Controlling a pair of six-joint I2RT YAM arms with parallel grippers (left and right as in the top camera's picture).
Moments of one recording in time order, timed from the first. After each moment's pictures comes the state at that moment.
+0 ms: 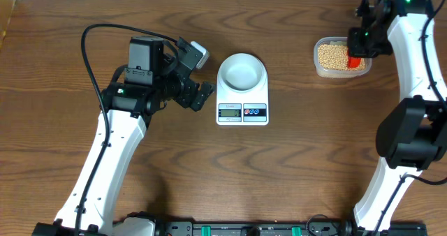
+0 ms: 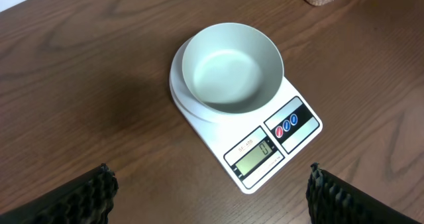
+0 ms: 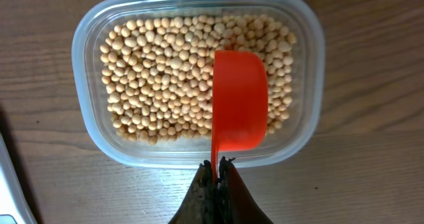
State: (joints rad) left arm -0.18 1.39 1.19 -0.67 0.42 0.36; right arm -0.07 2.14 2.01 -1.22 -0.02 -0.01
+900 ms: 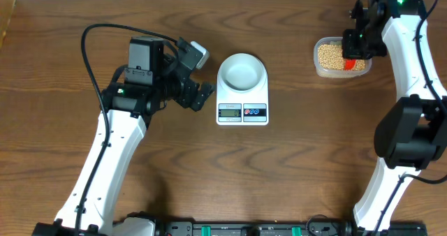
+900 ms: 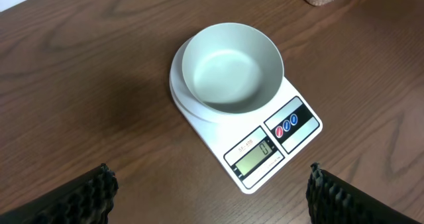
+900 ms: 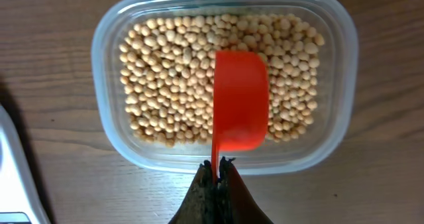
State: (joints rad) left arm -0.18 1.39 1.19 -0.67 0.42 0.36; right arm -0.06 2.14 1.99 -1.20 -0.07 -0.01
